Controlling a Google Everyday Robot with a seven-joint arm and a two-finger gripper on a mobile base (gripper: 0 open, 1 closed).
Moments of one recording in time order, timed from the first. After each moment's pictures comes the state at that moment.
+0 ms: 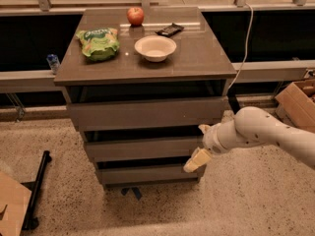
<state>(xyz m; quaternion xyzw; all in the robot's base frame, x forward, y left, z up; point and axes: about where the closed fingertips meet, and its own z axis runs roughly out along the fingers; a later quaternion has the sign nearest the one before) 0.576 -0.148 0.595 -0.51 0.79 0.15 0.29</state>
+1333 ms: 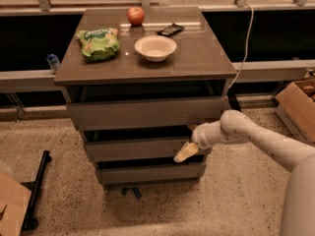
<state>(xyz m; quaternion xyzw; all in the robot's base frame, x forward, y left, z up) 0.664 -0.129 0.498 -0.49 0.78 0.21 0.32</state>
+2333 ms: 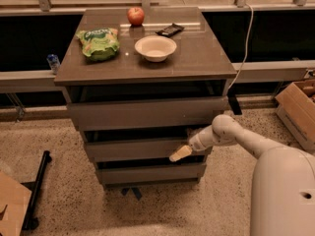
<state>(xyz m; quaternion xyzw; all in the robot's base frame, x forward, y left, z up) 0.685 -0.128 0.413 -0.45 0.81 0.24 0.27</state>
